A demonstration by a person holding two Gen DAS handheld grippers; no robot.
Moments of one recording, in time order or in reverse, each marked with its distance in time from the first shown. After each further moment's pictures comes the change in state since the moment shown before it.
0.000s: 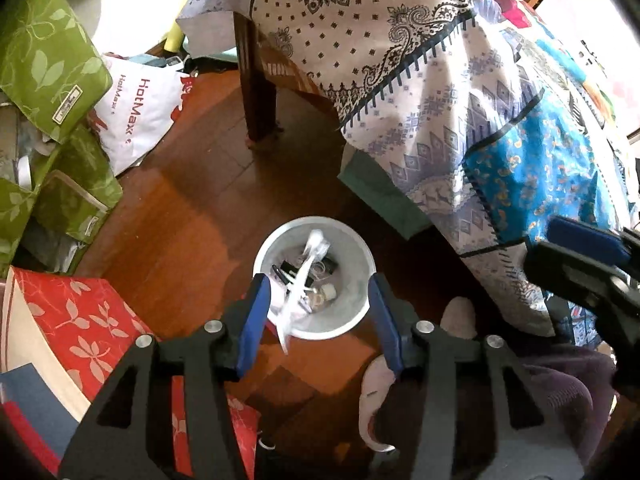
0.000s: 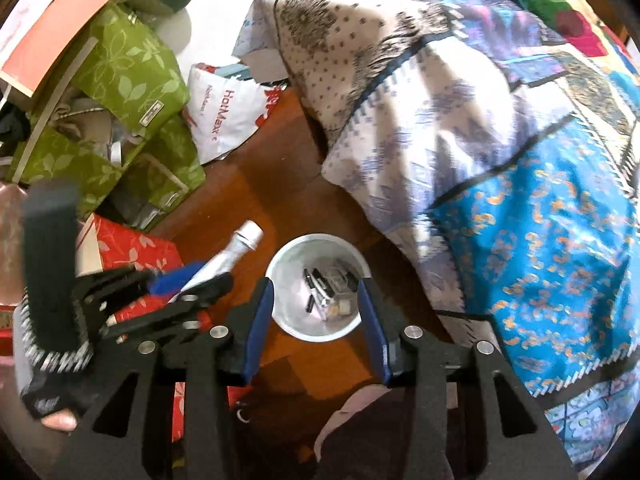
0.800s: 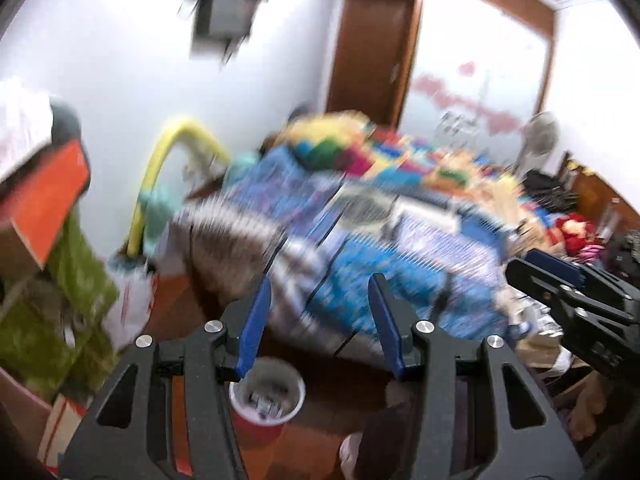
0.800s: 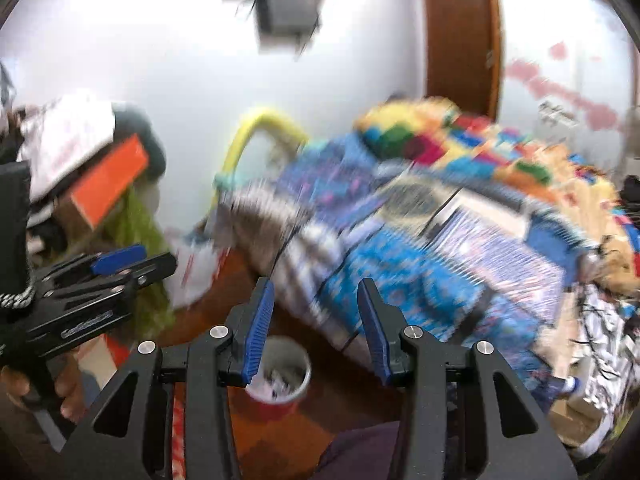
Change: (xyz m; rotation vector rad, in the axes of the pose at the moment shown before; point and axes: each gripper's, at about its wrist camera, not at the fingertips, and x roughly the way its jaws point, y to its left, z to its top) left arm -0.318 -0.080 -0.083 0.336 -0.666 -0.230; right arm -0.271 0.029 -0.132 0.186 -0.691 -0.290
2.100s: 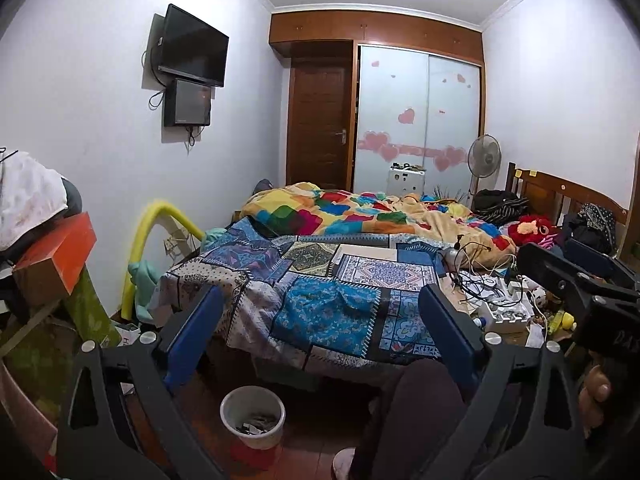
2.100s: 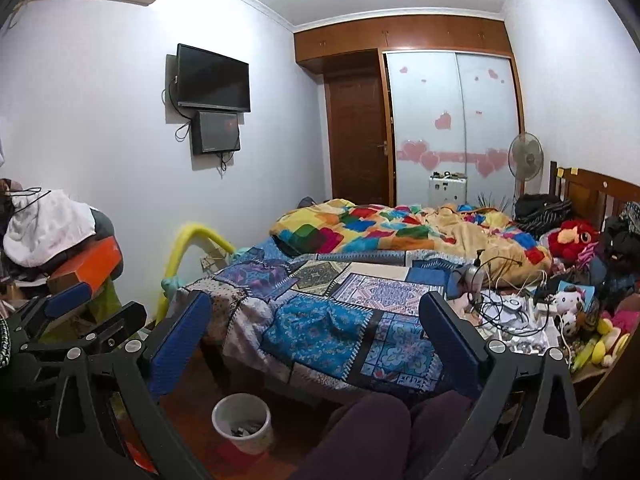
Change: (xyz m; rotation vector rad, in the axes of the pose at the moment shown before) left arm -0.146 -0.072 -0.079 0.137 -0.235 -0.070; right arm -0.174 0.020 -0.085 0.121 -0.335 -0.259
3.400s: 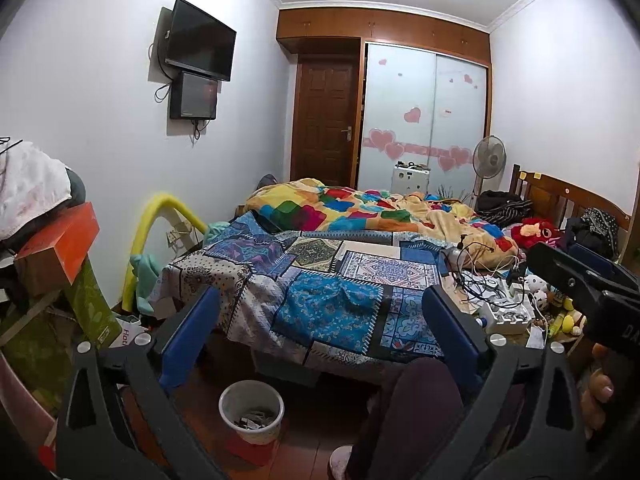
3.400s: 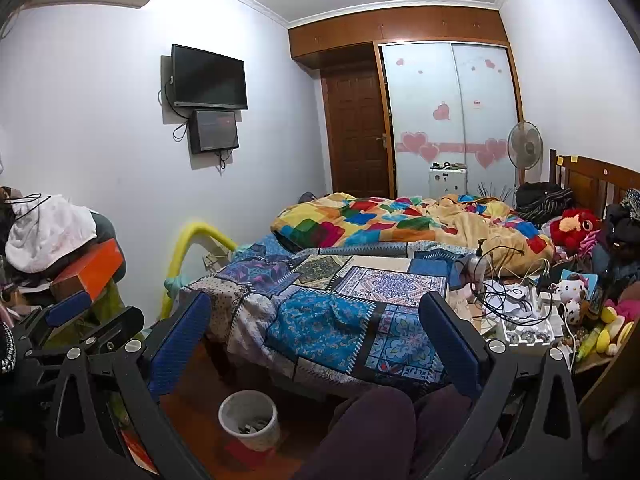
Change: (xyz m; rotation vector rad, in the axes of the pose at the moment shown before) left arm 0.001 -0.006 -0.004 -0.021 0.010 0.018; right arm -0.001 -0.003 0.000 0.014 0.015 0.004
